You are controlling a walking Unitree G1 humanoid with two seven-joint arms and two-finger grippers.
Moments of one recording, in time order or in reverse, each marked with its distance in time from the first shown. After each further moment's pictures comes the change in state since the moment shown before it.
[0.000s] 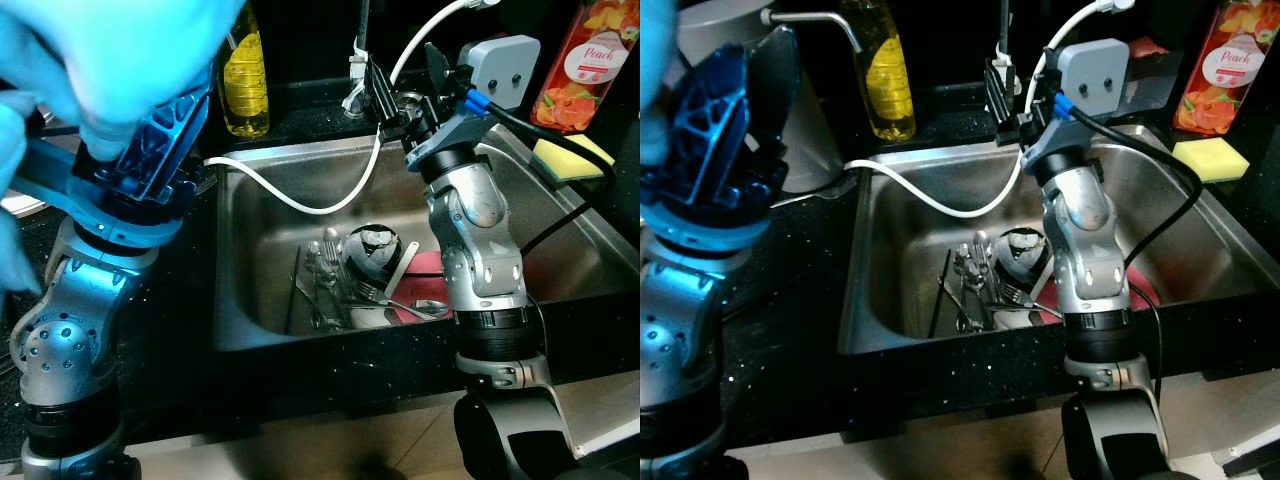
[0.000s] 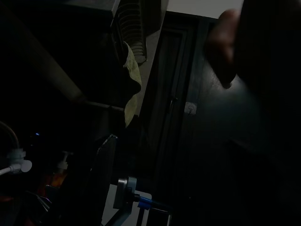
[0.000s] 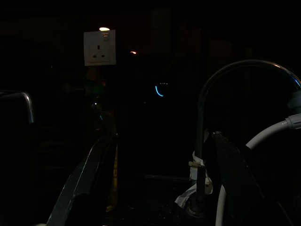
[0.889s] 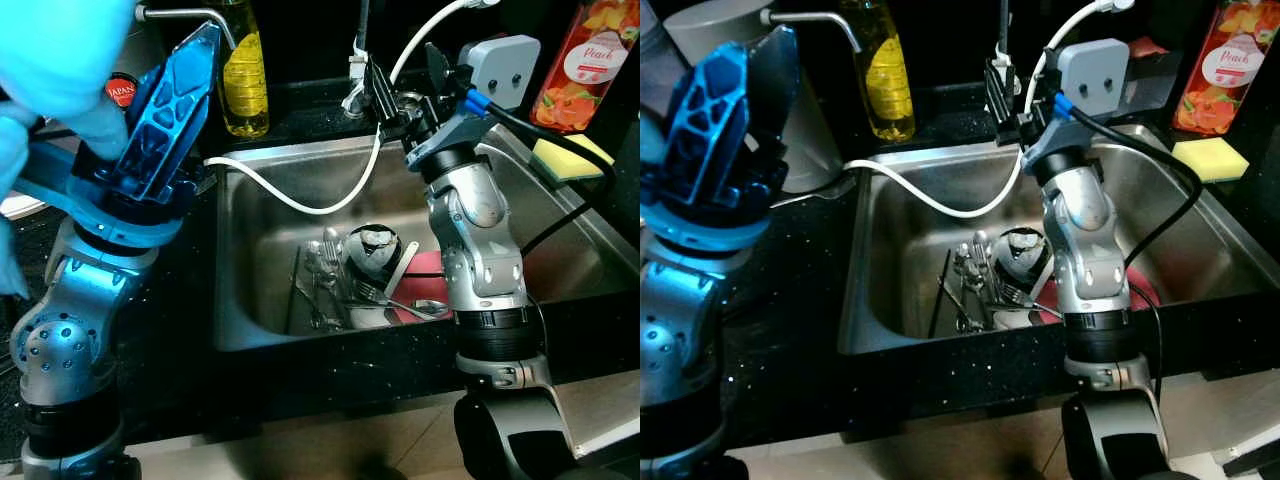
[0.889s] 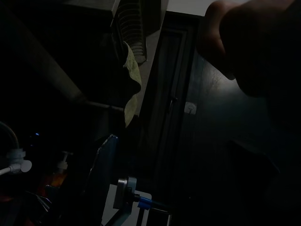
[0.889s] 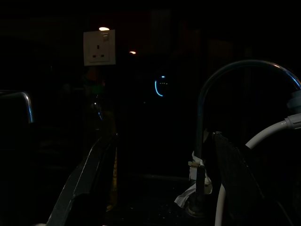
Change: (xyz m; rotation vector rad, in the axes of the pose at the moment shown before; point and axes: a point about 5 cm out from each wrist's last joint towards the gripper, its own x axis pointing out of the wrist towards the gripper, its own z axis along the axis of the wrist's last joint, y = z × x) left arm 0.000 0.000 0.000 0.000 0.000 0.000; right arm 0.000 0.000 0.000 -0.002 0.000 -0.001
